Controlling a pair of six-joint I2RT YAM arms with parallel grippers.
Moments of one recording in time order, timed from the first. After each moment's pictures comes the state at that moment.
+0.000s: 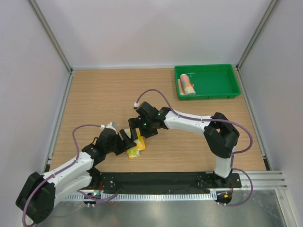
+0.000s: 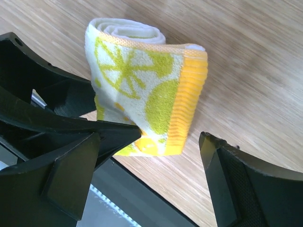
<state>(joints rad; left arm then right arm) -0.57 0.88 0.23 -0.10 0.10 -1.00 0.94 1.87 1.34 -0.47 -0.20 0.63</state>
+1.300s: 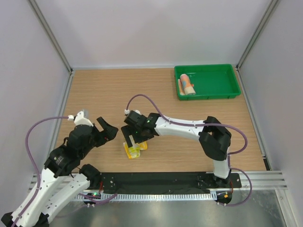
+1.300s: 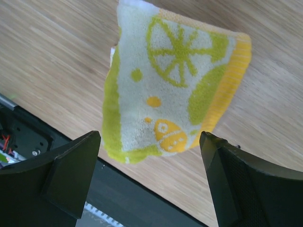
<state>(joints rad) -0.60 0.50 0.79 -0.84 -0.26 -0.88 1.09 1.88 1.45 -0.63 0.02 0.62</state>
